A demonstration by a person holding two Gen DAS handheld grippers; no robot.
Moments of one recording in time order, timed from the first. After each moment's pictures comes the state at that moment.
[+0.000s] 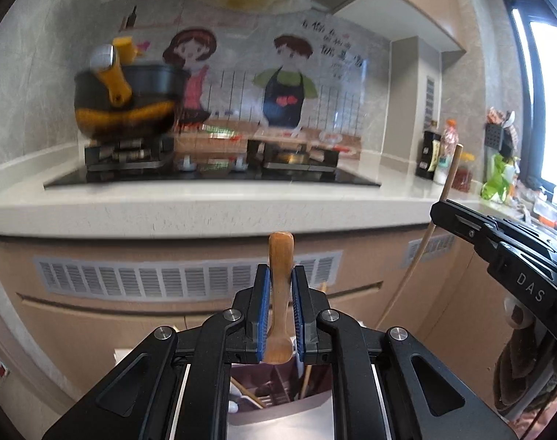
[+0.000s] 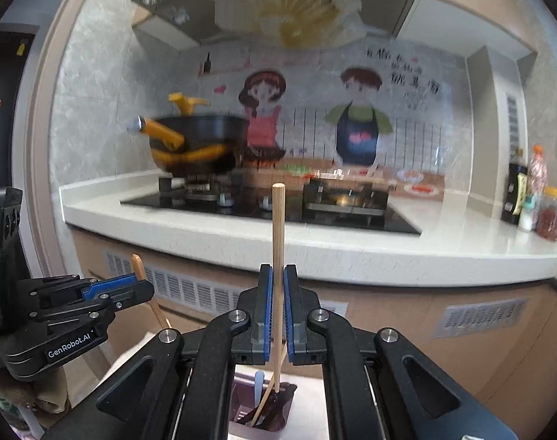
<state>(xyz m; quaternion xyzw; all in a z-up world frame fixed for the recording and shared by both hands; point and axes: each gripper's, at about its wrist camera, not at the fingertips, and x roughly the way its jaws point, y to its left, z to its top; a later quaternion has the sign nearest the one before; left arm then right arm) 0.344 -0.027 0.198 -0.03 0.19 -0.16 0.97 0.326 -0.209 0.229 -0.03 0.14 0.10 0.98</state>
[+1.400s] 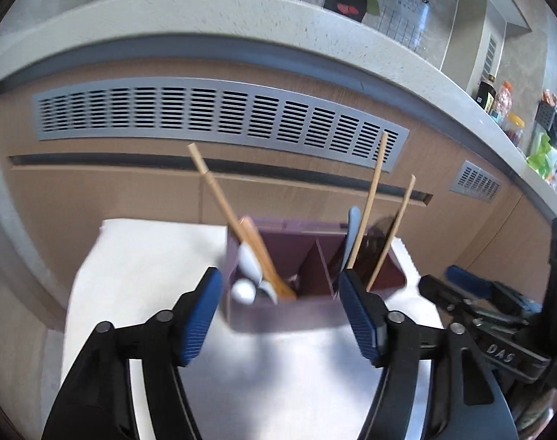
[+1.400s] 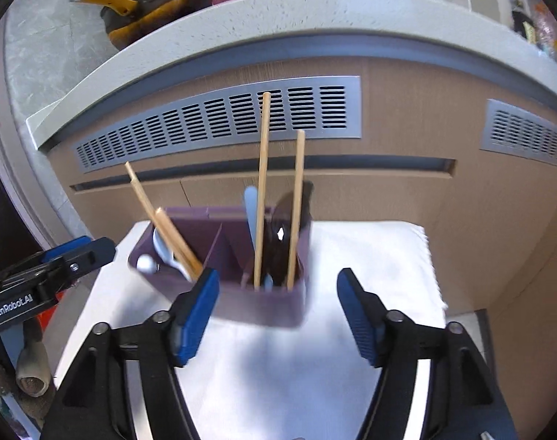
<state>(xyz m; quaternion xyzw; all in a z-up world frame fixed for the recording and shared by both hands) 0.335 -0.011 0.043 -0.08 0.34 -0.10 0.93 0.328 -0.235 0.038 0.03 0.34 0.09 0.94</state>
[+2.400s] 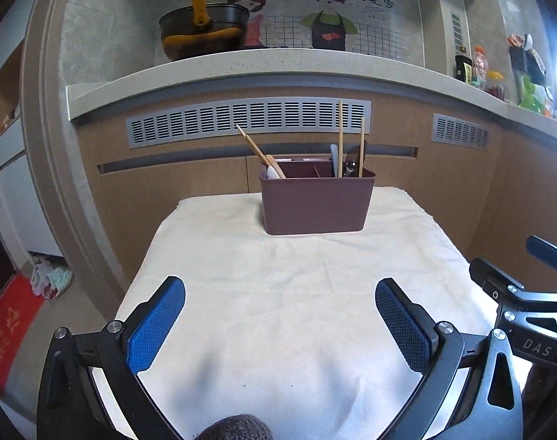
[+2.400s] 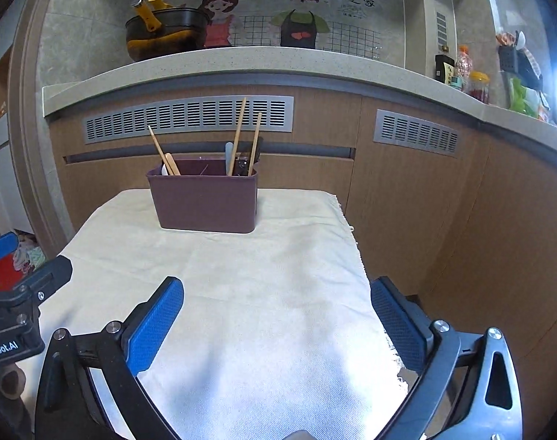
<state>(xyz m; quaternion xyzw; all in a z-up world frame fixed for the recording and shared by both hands) 0.111 -0.044 0.003 0.02 0.25 -0.02 0.97 0.120 -0.243 0.010 -0.03 0.25 -0.01 0.97</state>
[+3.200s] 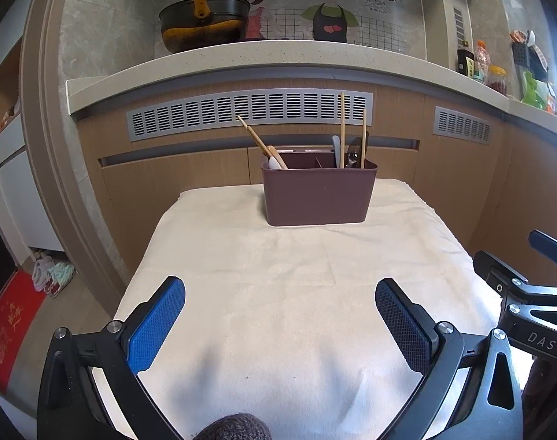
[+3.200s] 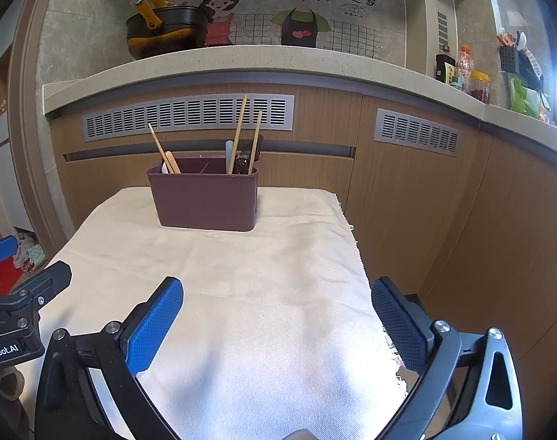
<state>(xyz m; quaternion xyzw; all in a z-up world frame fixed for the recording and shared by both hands) 0.110 -0.045 0.000 0.02 0.27 -0.02 0.96 0.119 -0.243 0.010 -0.03 0.26 -0.01 0.97</state>
